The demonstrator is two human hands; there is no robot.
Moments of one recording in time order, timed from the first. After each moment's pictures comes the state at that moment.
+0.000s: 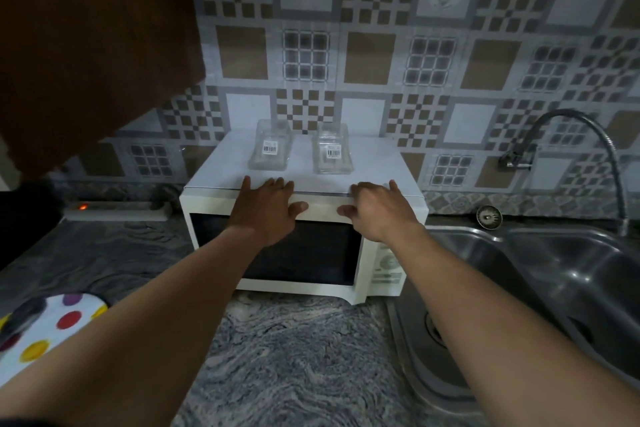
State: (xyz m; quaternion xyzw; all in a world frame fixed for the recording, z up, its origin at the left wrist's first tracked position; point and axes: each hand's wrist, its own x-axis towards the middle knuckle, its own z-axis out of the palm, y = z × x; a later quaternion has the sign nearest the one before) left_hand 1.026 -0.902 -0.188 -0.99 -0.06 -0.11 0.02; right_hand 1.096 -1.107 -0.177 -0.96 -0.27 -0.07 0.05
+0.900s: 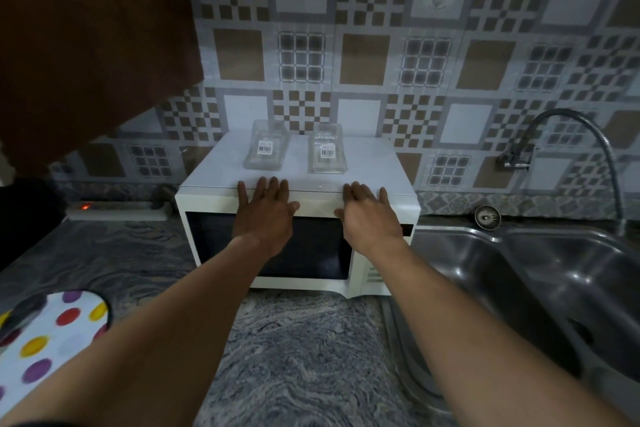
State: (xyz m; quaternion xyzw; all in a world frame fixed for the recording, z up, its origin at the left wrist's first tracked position) left_hand 1.023 -0.924 -0.204 -0.99 -0.11 -0.10 0.04; right_hand 1.081 -1.107 -0.199 -0.96 -0.26 -0.11 0.05
